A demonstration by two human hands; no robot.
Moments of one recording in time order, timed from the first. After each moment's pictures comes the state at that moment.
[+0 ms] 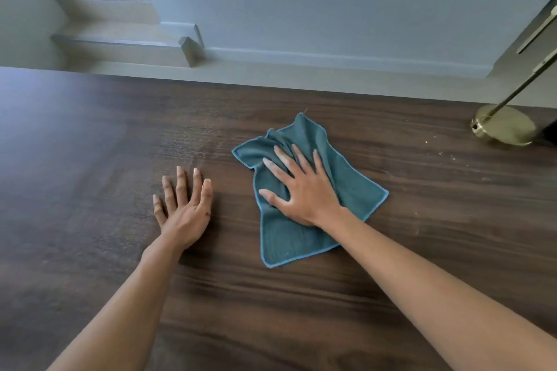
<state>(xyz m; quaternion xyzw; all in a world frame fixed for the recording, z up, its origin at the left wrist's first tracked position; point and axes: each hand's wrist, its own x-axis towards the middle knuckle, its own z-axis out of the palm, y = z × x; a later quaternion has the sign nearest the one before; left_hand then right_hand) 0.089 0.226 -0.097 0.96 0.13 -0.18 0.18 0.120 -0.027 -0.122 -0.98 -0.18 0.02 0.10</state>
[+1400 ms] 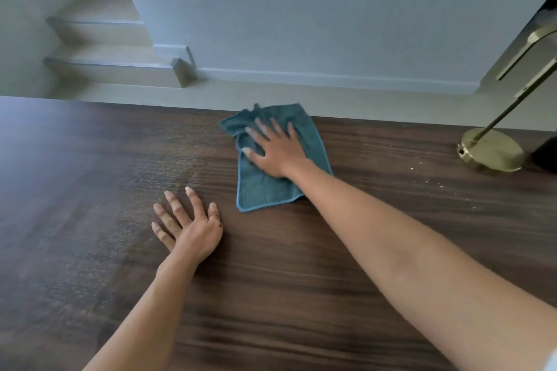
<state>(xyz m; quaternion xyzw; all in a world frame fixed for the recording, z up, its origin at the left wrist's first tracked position) 0.130 0.149 -0.104 0.94 0.23 -0.16 0.18 0.284 -0.033 -0.112 -0.98 -0.15 0.08 0.10</state>
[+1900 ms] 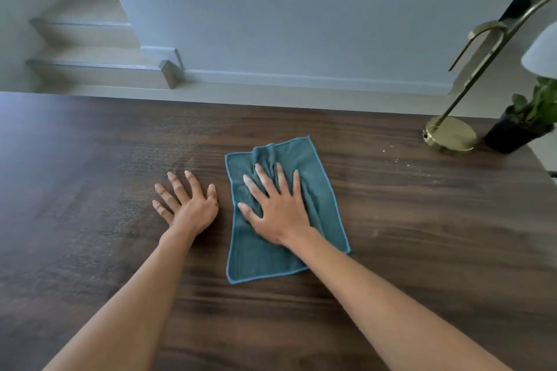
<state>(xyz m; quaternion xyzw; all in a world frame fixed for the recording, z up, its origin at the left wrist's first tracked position) 0.119 0.151 -0.095 0.95 0.18 -0.17 0.18 0.091 -0.031 -0.113 -0.99 -0.12 0.06 0.11</state>
